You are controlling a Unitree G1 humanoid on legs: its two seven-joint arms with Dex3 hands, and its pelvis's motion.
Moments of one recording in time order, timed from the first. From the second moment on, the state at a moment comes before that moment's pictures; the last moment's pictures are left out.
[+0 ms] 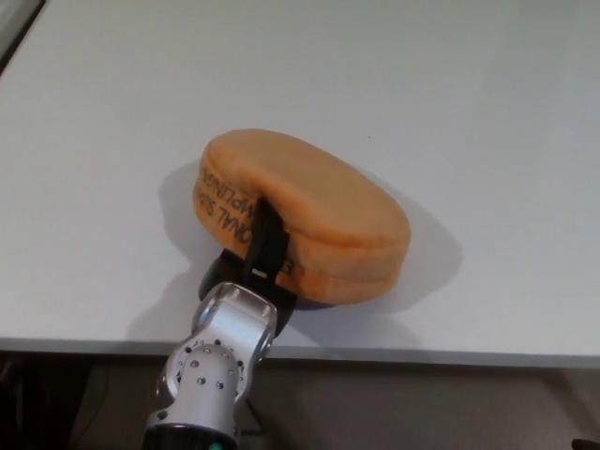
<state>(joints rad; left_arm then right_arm) -0.43 -0.19 0.06 0.31 -1.05 0.27 0.77 0.41 -0.37 -0.19 0.41 0.19 -0.63 0.51</state>
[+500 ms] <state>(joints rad) -0.44 -0.19 0.02 0.27 -1.11 0.30 0.82 0.38 -0.35 -0.16 0.41 0.18 -0.60 0.49</state>
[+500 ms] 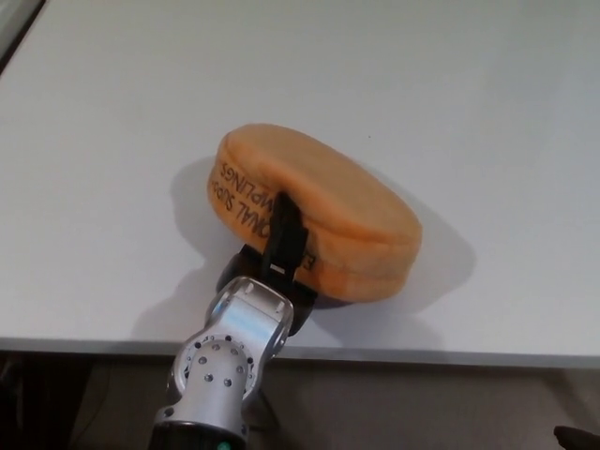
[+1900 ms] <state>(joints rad) -0.44 -0.20 -0.09 0.32 -1.16 0.38 0.89 0.30 -0.35 -0.16 0.41 0.16 -0.58 0.47</state>
